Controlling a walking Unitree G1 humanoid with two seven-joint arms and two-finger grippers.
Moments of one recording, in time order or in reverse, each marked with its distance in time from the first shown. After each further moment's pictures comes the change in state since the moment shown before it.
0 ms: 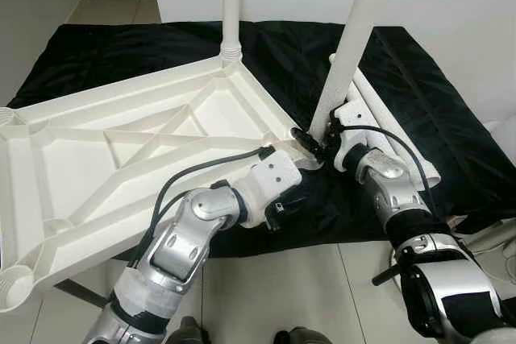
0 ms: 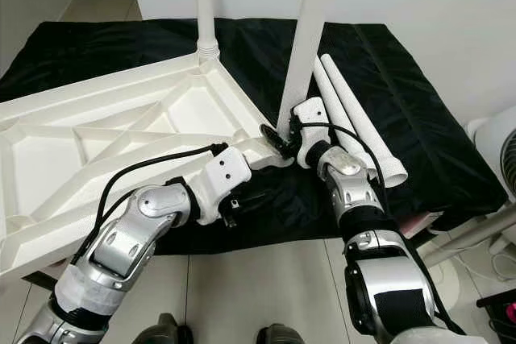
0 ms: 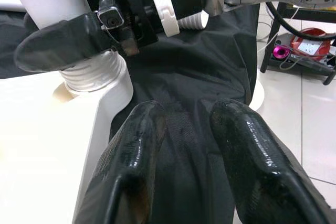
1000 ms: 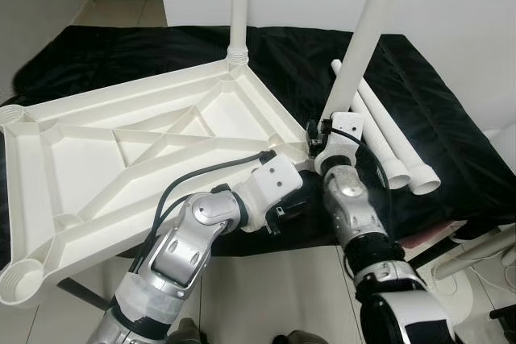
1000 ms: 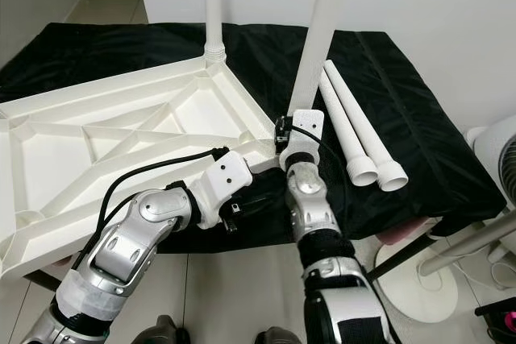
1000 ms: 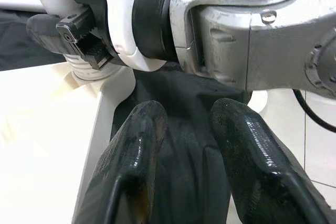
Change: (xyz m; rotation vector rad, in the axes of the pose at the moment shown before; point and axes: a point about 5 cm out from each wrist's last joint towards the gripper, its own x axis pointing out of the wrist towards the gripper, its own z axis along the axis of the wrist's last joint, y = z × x) left arm 0.000 -0.004 -0.004 -0.007 0.012 0.003; right arm 0.006 0.035 -0.008 0.157 -0.036 -0.702
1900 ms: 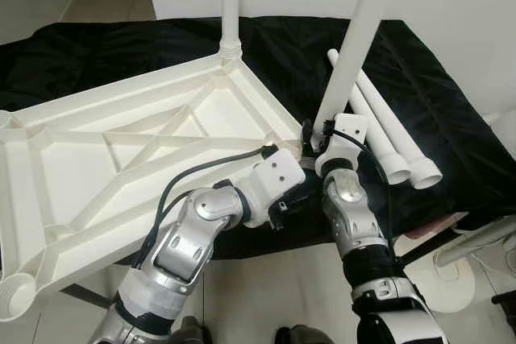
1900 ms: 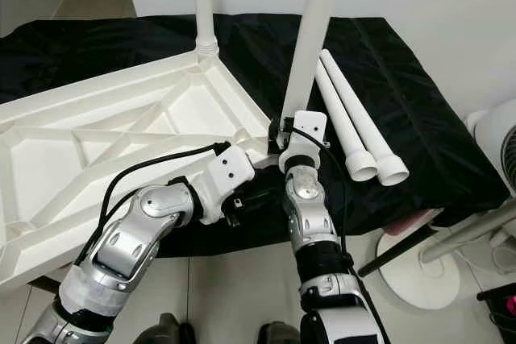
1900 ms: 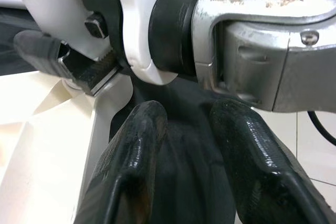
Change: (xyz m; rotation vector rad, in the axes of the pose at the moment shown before) left arm 0.004 0.003 0.009 -0.002 -0.021 0.002; right arm -0.011 0.000 0.010 0.010 -0.023 0.013
